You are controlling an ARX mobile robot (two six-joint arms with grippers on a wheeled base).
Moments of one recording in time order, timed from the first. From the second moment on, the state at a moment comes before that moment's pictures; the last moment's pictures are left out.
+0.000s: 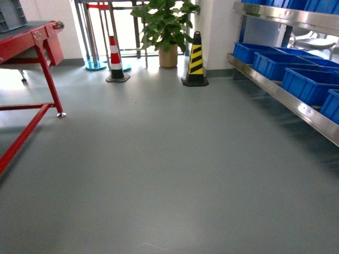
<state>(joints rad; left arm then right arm) 0.10 1.06 0.36 0.54 0.02 0.08 0.21 1.01 0.21 0.47 0.21 -0.02</state>
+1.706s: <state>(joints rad) 0.10 1.06 0.36 0.54 0.02 0.08 0.21 1.01 0.21 0.47 0.21 -0.02</state>
